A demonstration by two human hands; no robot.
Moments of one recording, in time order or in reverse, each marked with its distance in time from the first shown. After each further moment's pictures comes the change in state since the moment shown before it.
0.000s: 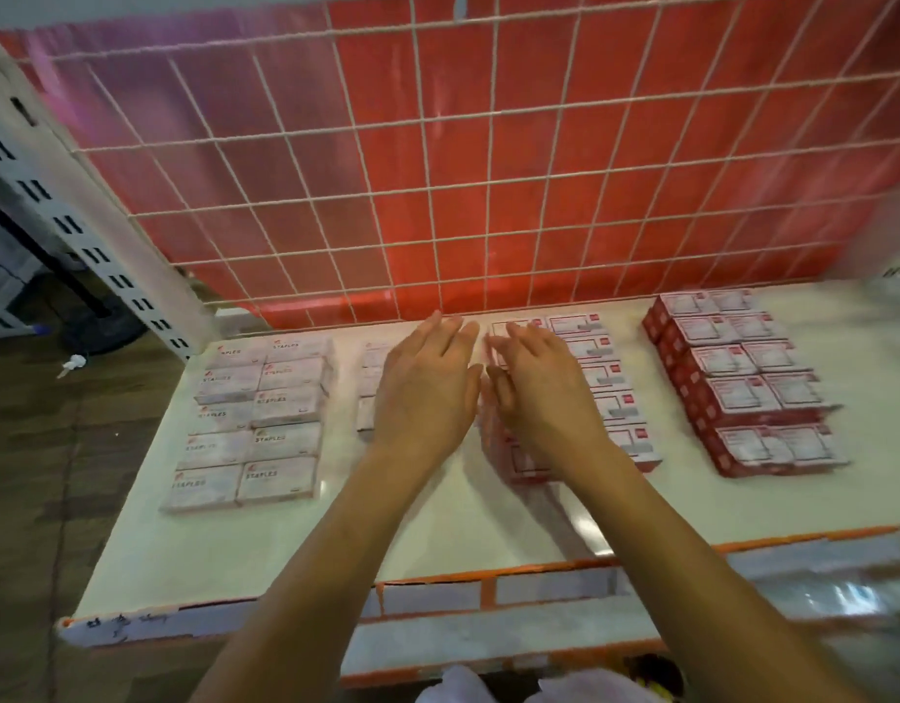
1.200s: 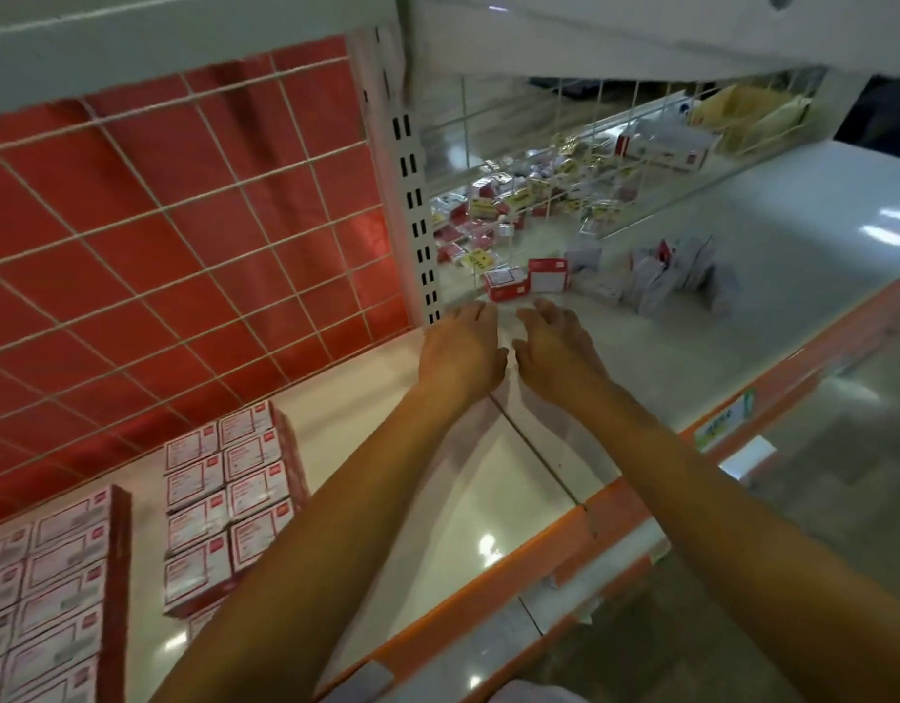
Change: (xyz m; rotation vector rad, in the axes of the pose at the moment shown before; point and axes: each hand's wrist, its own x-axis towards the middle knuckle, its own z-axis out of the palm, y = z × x) left_hand 0.189 0.481 0.202 0.016 -0.358 0.419; right_hand -0.058 0.490 -0.190 -0.098 0.101 0.497
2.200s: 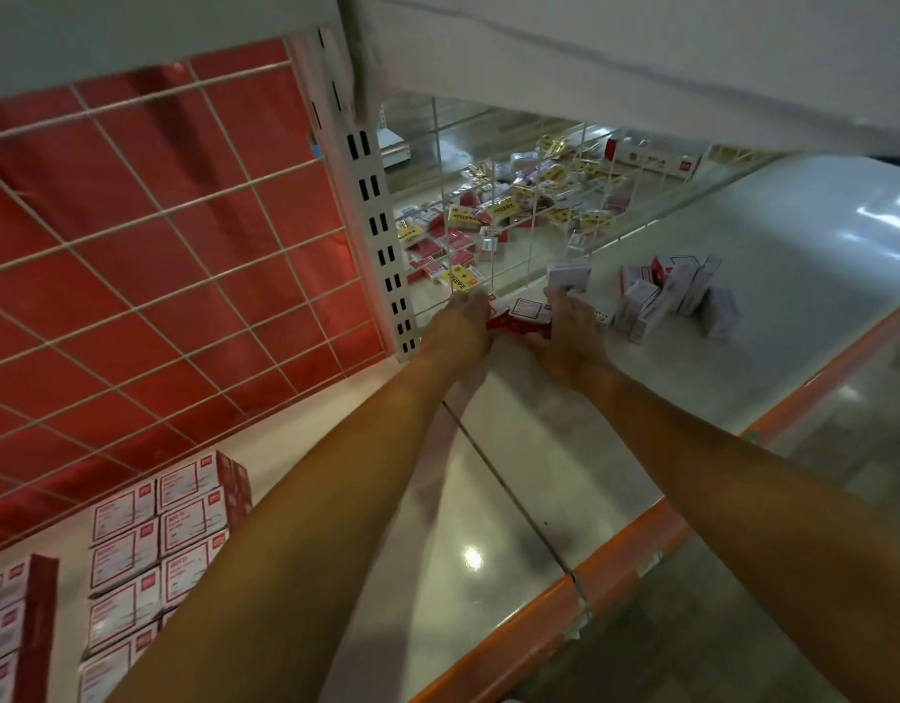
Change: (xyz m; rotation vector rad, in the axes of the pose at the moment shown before) left_hand 0.112 -0.020 0.056 -0.262 -0.018 -0.036; right_hand 0.085 0.072 0.028 0.223 0.081 0.186
